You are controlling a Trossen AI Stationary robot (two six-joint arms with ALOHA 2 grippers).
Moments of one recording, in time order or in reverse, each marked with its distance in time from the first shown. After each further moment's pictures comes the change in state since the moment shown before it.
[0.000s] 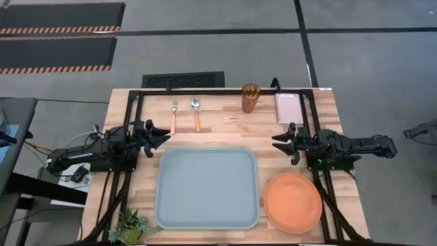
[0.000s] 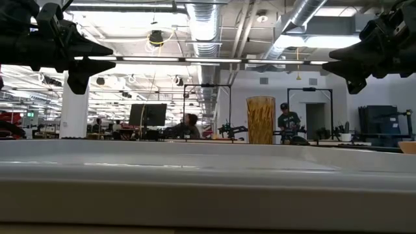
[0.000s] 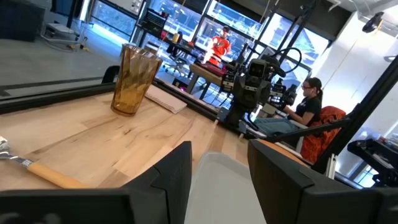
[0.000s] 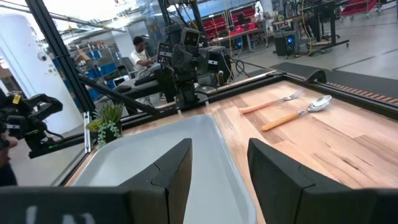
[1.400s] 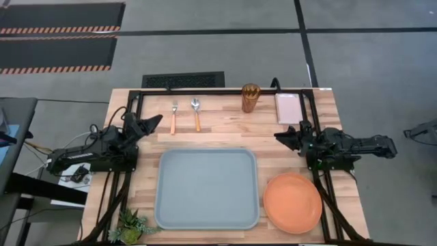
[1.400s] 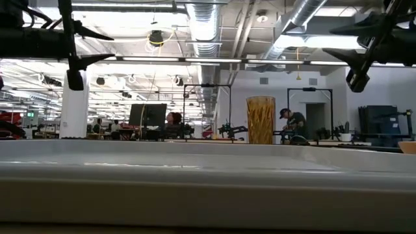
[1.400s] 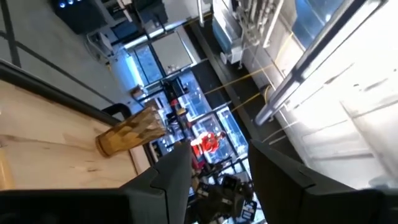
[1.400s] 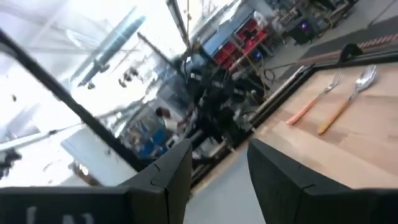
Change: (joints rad) left arm 0.000 0.000 0.000 0.209 -0.360 -0.623; right arm -0.008 0.000 -0.001 0.198 0.021 0.506
